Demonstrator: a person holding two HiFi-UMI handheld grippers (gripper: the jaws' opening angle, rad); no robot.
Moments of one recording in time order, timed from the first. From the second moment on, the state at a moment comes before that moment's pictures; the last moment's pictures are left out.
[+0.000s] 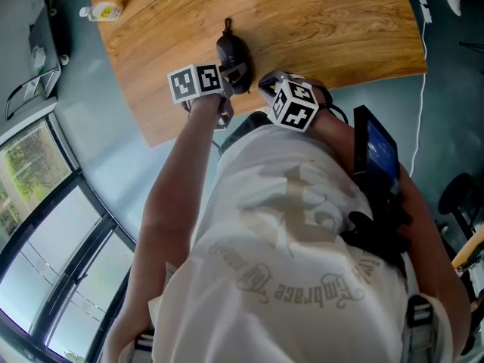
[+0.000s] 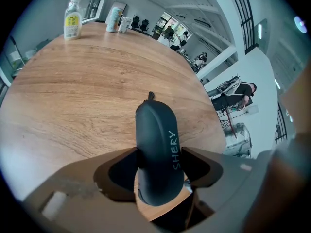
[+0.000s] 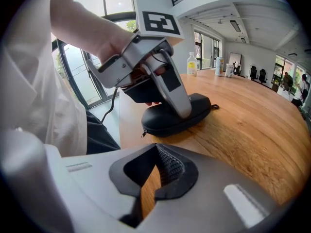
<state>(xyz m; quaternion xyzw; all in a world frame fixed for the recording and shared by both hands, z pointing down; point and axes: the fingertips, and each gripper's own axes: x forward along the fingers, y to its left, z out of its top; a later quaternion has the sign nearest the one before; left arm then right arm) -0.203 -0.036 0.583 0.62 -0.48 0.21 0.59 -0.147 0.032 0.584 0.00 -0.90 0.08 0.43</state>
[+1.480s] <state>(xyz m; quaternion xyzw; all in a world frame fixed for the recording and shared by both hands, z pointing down) -0.191 -0.030 0.586 0.62 -0.45 0.23 0.60 -0.149 0.040 0.593 -0.01 -0.89 0.07 0.45</state>
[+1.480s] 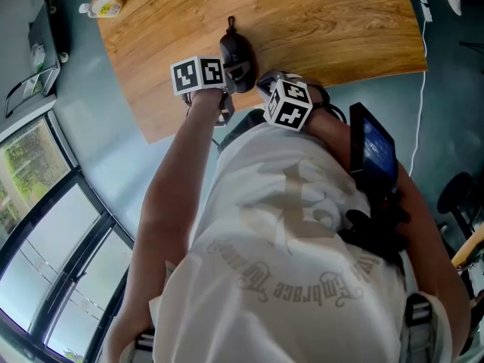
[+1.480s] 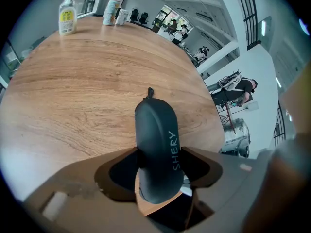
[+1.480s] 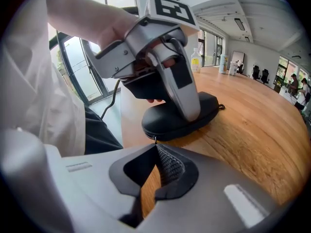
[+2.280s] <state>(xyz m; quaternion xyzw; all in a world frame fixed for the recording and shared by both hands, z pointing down) -0.184 -0.013 0.582 0.66 -0.39 0.31 0.57 -0.152 0.035 0.588 0.00 -0.90 0.07 0.44</state>
